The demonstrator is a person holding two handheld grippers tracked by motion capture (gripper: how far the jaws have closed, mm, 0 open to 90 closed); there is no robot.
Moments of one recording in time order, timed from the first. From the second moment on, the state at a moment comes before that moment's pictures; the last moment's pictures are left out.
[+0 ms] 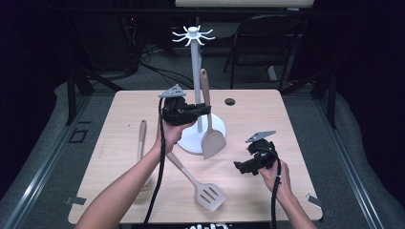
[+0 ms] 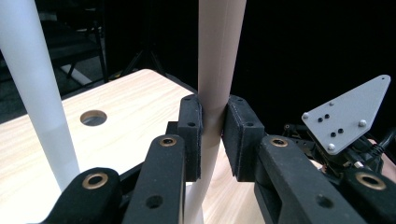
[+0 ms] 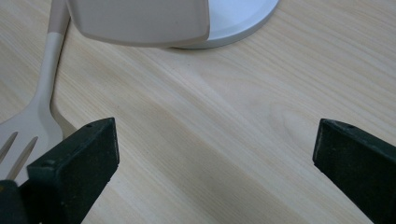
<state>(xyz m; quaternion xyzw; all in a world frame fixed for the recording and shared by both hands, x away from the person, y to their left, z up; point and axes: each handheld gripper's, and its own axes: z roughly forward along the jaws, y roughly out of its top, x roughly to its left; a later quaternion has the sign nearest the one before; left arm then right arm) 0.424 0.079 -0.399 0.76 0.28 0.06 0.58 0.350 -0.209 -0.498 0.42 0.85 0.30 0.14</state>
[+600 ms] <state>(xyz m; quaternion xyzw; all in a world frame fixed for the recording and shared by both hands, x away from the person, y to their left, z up) 0.439 0.080 -0.370 0.77 0.26 0.08 0.58 0.353 -0.211 -0.495 0.42 0.84 0.30 0.14</state>
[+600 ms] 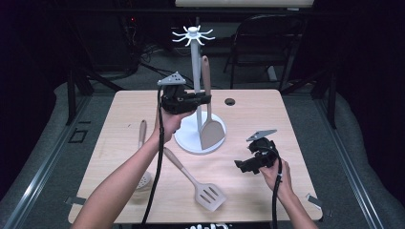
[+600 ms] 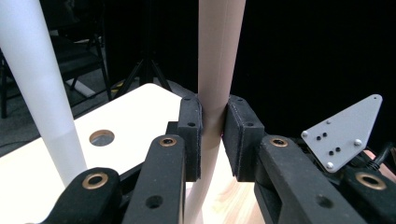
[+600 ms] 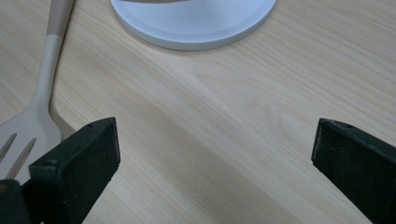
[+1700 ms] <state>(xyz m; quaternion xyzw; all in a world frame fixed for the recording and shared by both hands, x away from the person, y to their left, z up) 0.457 0.082 -0.342 0.77 0.26 0.08 0.58 0.353 -0.212 -0.494 0.42 0.85 0.30 0.14</state>
